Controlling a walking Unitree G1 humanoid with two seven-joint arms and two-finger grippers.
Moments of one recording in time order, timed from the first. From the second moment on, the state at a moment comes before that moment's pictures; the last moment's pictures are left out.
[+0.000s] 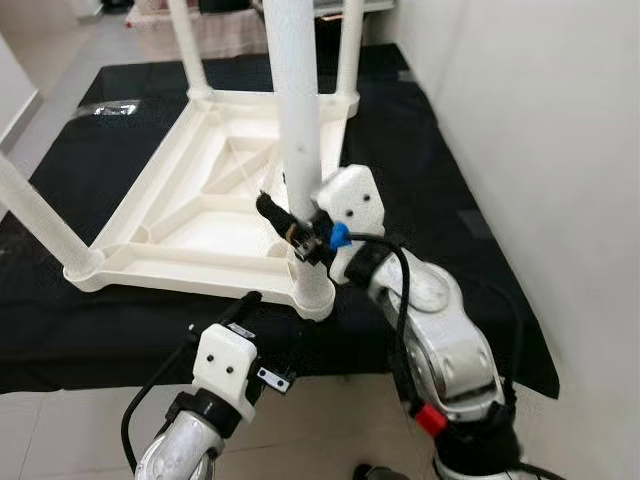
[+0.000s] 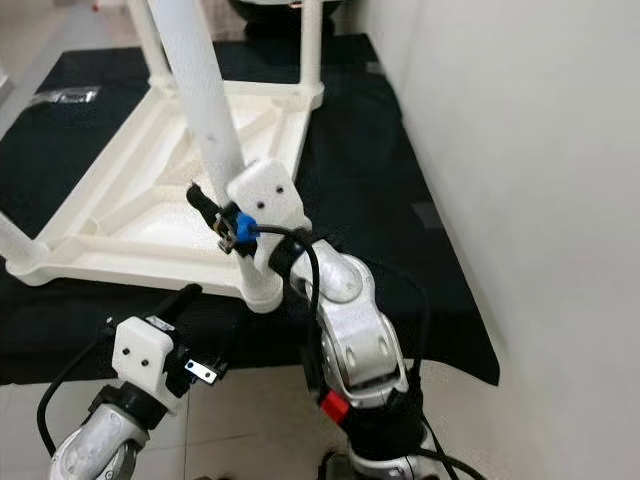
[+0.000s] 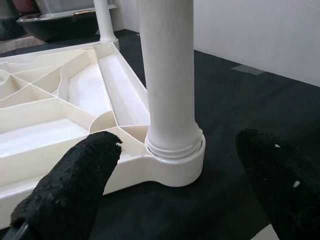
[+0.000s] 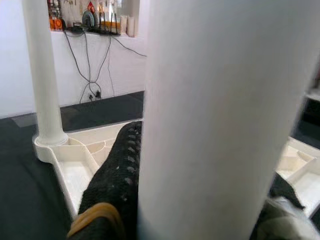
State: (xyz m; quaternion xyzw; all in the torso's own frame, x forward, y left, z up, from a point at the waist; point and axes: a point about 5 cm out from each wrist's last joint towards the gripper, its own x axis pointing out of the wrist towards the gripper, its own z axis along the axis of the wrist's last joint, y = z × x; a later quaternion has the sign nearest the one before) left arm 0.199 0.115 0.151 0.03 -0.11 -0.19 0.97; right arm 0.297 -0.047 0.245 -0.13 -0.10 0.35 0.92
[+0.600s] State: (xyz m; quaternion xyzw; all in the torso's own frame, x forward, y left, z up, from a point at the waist) left arm 0.197 0.115 0.151 0.04 -0.11 -0.18 0.98; right arm 0.334 -0.087 0.273 -0.14 -0.09 0.64 0.75
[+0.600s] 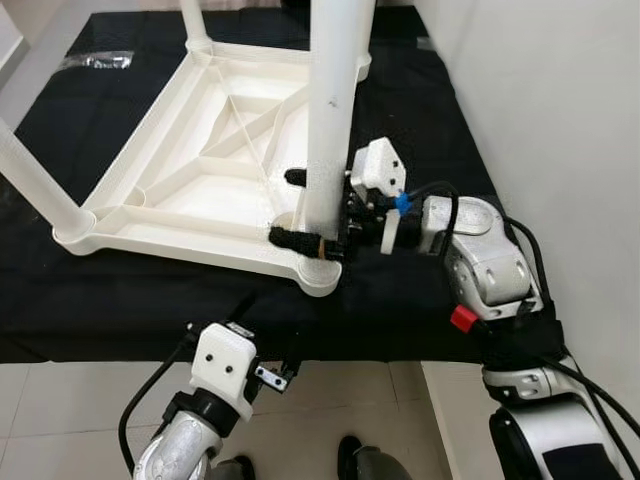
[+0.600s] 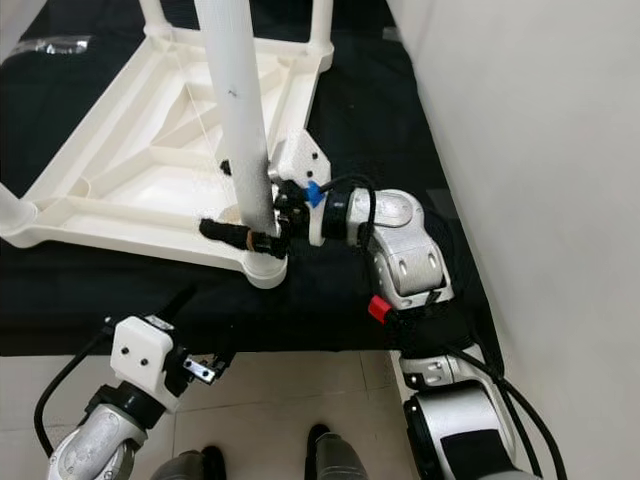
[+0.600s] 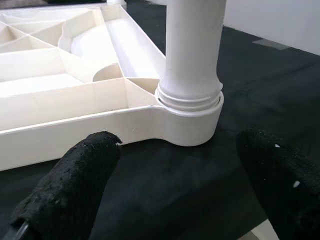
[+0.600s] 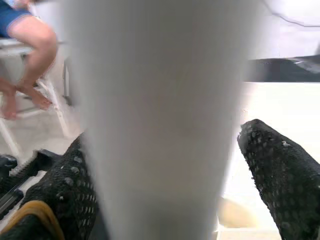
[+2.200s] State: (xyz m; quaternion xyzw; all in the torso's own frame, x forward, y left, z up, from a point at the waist) left arm 0.190 0.123 0.147 0.04 -0.09 -0.19 0.98; right arm 0.282 -0.055 0.253 -0.10 -0.13 0.27 0.95
